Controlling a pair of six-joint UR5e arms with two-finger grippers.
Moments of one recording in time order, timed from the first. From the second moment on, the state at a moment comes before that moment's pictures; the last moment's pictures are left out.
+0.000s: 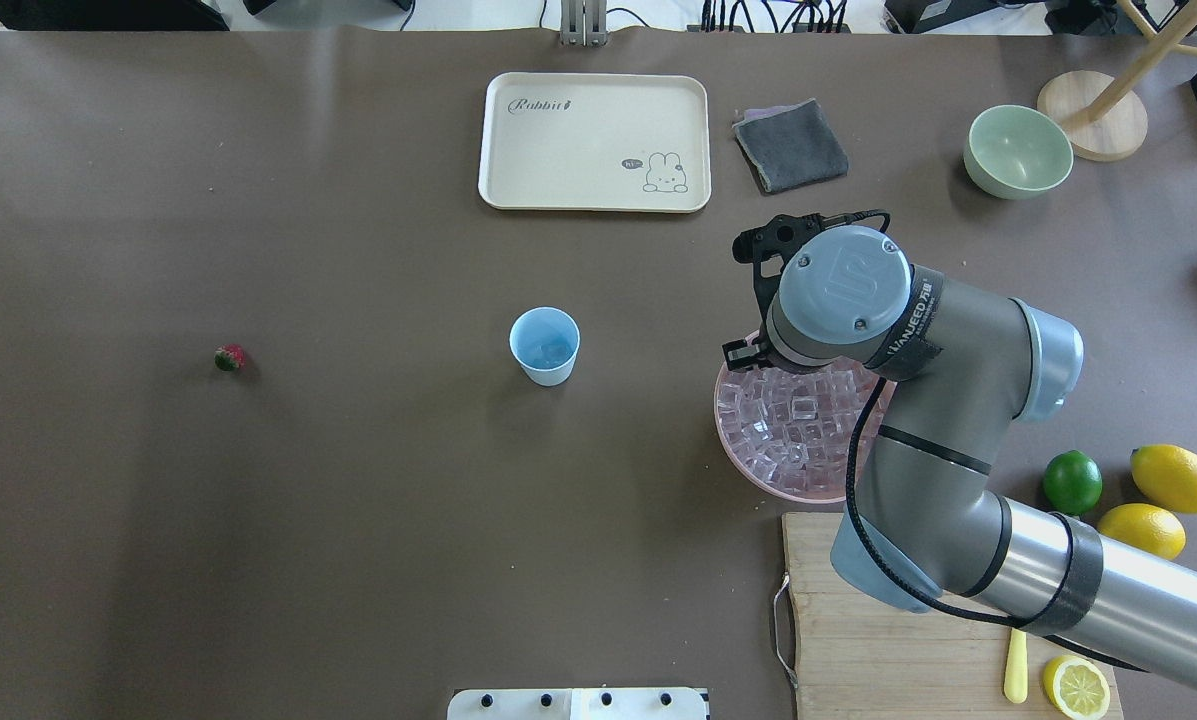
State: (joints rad) left arm -1.72 -1.34 -1.74 -1.96 -2.52 -0.02; right arm 0.56 -1.11 1.84 -1.64 1.71 0.95
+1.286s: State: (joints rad) left arm -1.72 -1.34 -1.74 -1.96 -2.52 -0.02; right arm 0.57 -1.04 1.89 -1.64 1.73 0.98
